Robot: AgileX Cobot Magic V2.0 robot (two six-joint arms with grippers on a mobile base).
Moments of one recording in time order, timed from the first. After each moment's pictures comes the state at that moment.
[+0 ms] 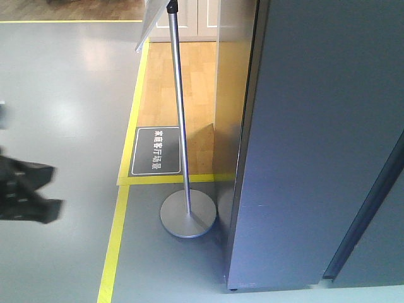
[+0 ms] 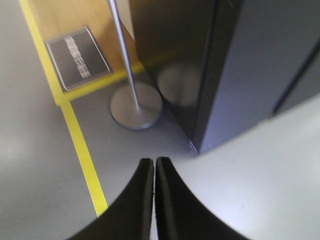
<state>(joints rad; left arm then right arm) -0.42 0.95 -0.82 0.11 0.64 -0.15 0.19 0.25 -0.68 -0.03 1.18 0.10</state>
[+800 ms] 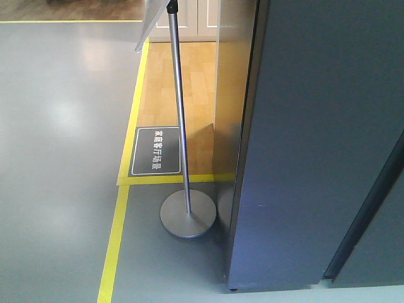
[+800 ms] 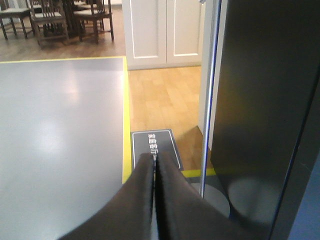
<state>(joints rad) -0.06 0.04 0.01 0.11 0.21 -0.15 0.19 0.25 -0.68 -0.03 1.18 0.10</state>
